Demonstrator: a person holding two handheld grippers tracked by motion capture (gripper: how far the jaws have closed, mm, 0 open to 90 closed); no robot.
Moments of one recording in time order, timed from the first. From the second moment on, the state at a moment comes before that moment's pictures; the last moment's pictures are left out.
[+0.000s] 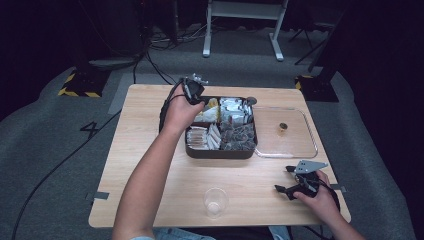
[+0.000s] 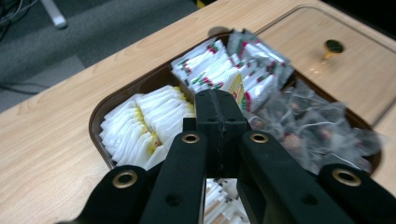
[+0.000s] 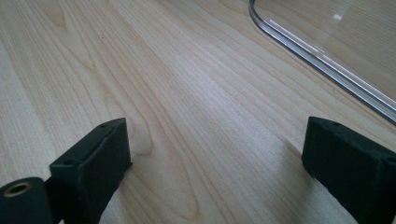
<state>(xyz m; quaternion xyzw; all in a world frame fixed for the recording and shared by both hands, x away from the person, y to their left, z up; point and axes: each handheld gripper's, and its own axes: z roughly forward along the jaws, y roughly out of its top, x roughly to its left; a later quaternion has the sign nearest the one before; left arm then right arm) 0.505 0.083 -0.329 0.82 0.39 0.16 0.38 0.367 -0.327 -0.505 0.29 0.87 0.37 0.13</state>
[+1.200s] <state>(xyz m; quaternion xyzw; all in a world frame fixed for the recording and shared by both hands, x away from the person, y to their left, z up) 0.358 0.101 -0.298 0.85 0.25 0.13 0.44 0.367 -0.327 -0.505 0.29 0.87 0.37 0.13</state>
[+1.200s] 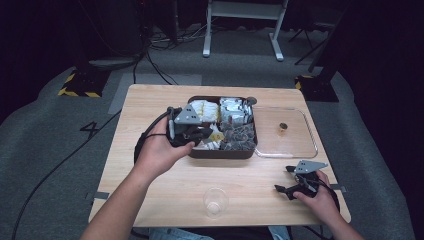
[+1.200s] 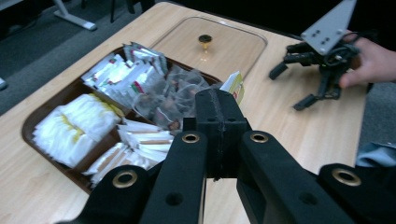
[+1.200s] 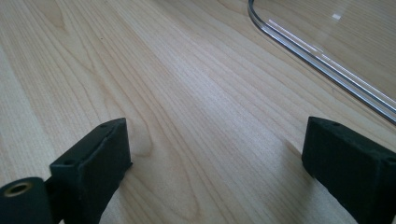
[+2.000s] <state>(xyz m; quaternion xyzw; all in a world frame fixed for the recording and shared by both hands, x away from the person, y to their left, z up) 0.304 0.089 -0.350 0.86 0.20 0.08 0.46 0.367 -0.326 -0.505 0.29 0.87 0.37 0.13</state>
